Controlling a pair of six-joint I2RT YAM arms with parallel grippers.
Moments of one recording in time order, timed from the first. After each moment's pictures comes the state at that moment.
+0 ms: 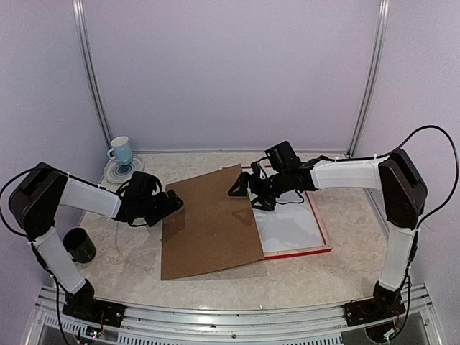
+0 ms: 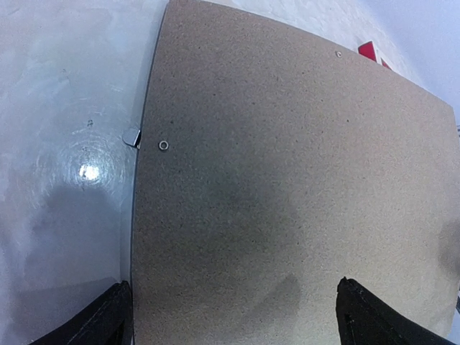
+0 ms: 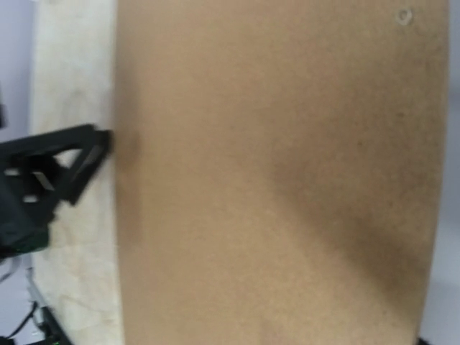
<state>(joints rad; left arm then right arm) -0.46 1.70 0.75 0.19 0.02 -0.84 0.69 1.93 1.35 -0.17 -0.46 0.81</state>
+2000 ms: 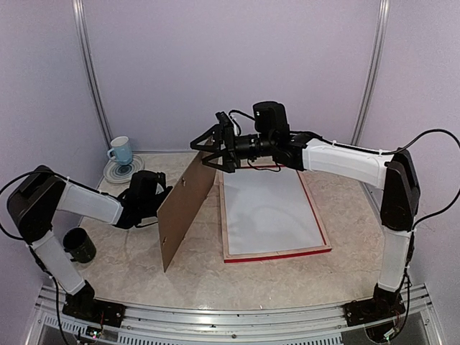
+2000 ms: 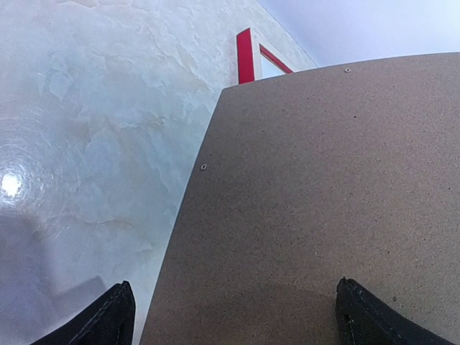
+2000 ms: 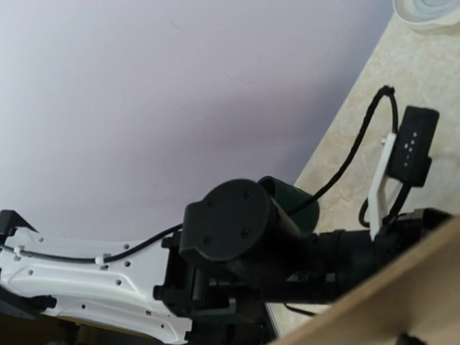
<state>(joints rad) -0.55 1.67 0.71 0.45 0.12 -0.97 0.79 1.95 1.69 0.05 -0.74 0.91</state>
